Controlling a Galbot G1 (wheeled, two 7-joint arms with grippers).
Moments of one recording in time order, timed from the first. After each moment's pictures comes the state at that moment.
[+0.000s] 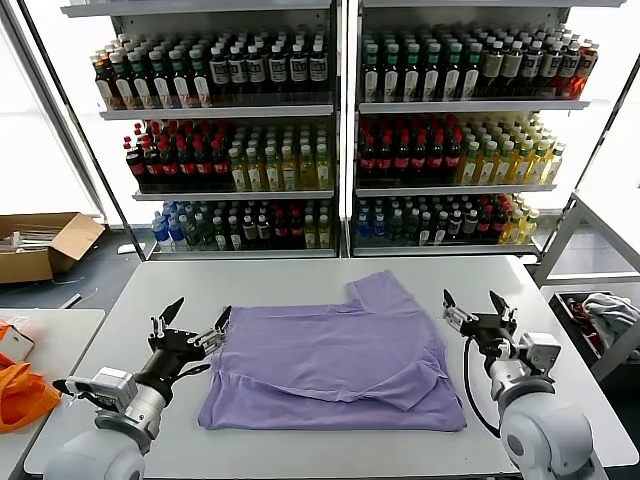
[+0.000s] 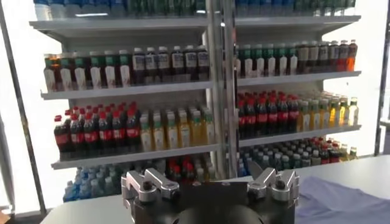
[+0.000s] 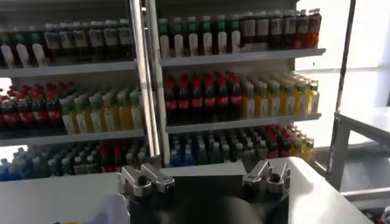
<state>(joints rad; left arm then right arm) 1.37 -1.14 -0.60 -2.23 -0.39 0.47 0.03 -1.08 1.07 0.45 2.10 0.60 -0.58 0.25</state>
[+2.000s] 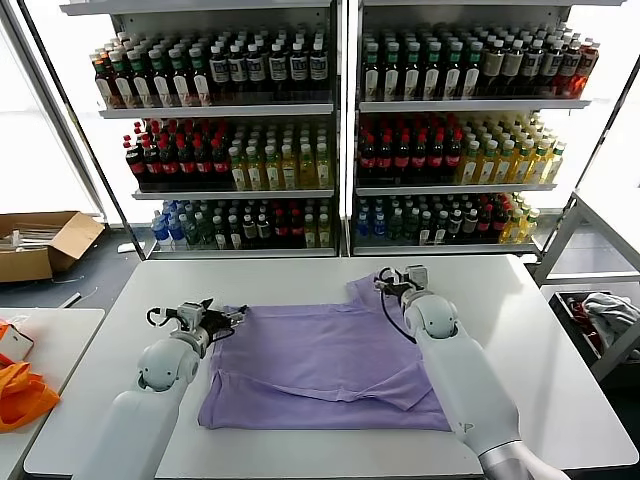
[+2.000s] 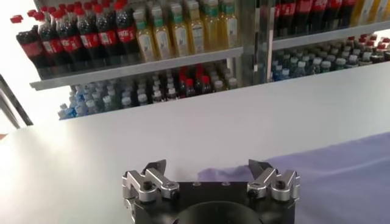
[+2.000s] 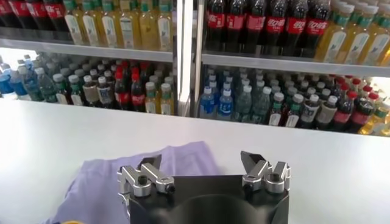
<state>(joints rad) 0.82 -1.17 -0.31 -1.41 -0.30 0.53 0.04 -0.52 1.37 0.19 1.14 0.33 -0.55 0.08</state>
